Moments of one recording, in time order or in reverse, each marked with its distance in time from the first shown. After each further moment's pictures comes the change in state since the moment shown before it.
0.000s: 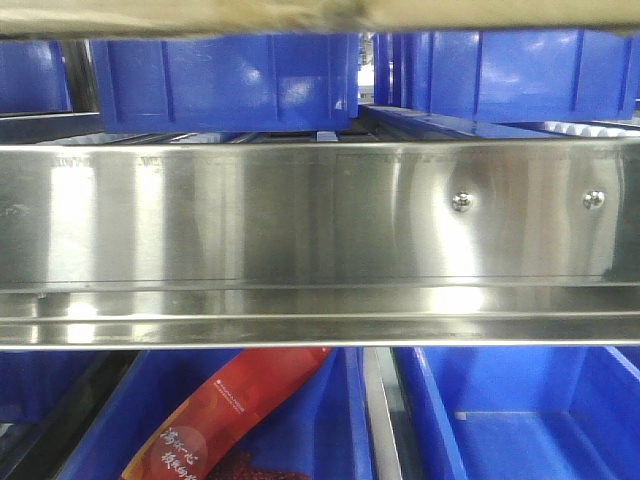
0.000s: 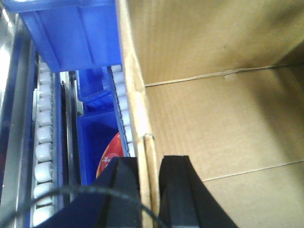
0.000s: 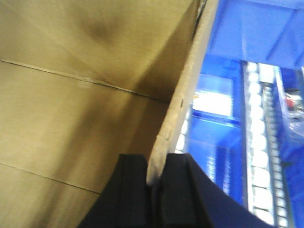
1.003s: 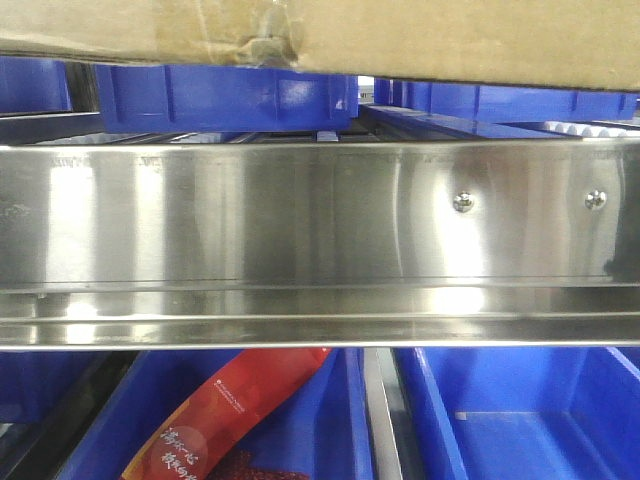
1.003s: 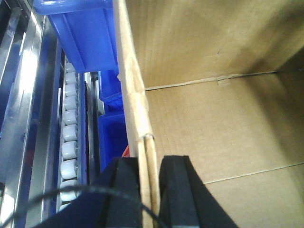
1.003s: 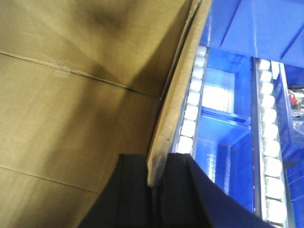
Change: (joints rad) left arm -0.002 0.000 0.000 0.073 0.019 -0.013; right arm 0.000 0.090 0.007 0.000 -0.067 0.000
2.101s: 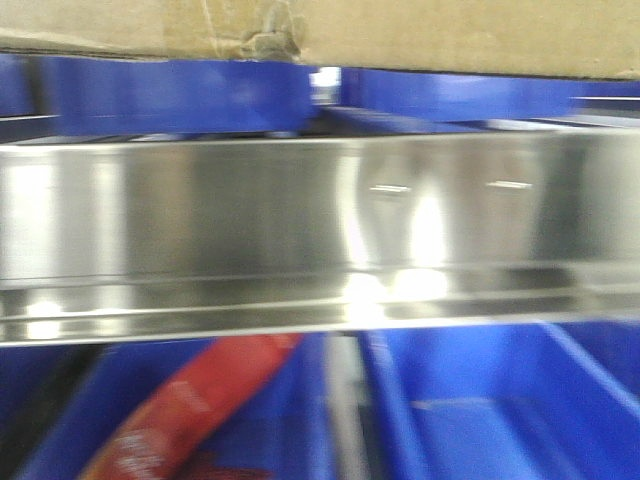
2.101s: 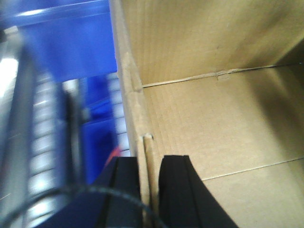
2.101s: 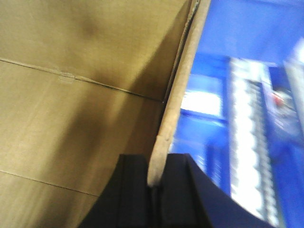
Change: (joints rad) left arm 0.000 -0.004 0.000 0.008 0.000 -0.002; right arm -0.004 0.002 0.000 0.000 -0.046 -0.003
